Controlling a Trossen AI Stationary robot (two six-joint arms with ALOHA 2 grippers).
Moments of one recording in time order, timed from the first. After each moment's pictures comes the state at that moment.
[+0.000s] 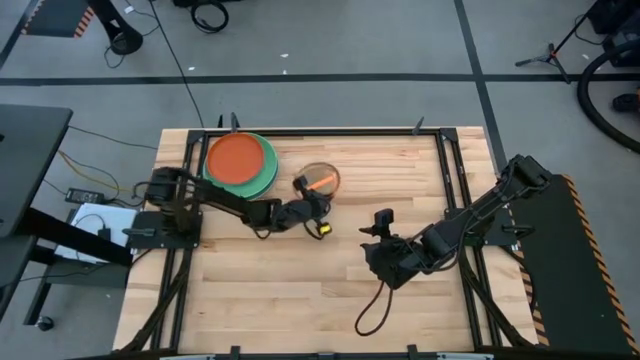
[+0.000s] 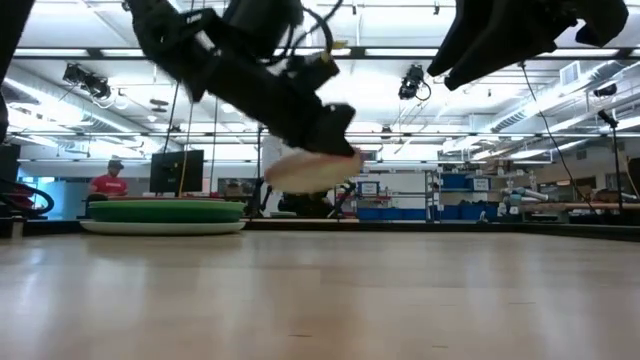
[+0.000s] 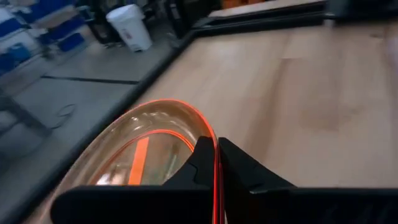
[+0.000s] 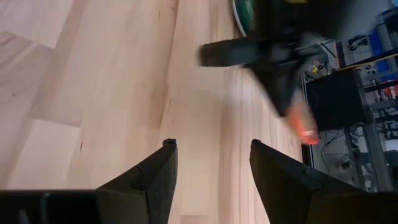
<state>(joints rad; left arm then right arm) -0.06 1.84 0.91 0.55 -0.66 0.06 0.57 1.50 1.07 -0.65 0.79 0.06</state>
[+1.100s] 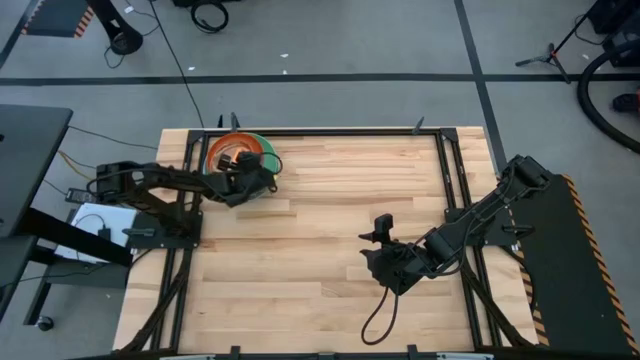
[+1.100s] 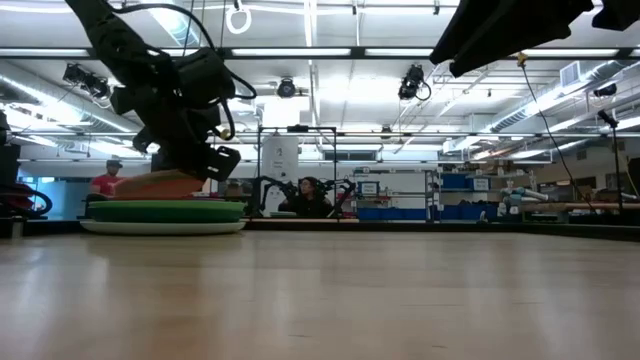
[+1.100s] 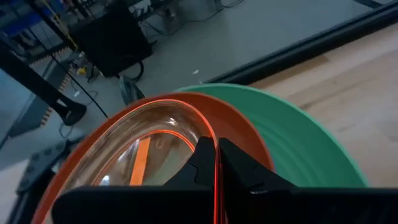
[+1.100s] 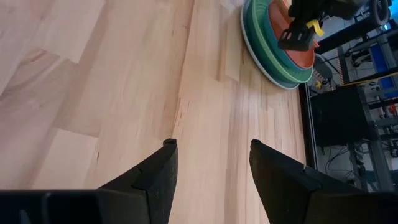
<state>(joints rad) 0.28 1.44 0.57 -0.05 -1.02 -0.53 0.60 1.50 1.07 -0.60 0.78 0.02</state>
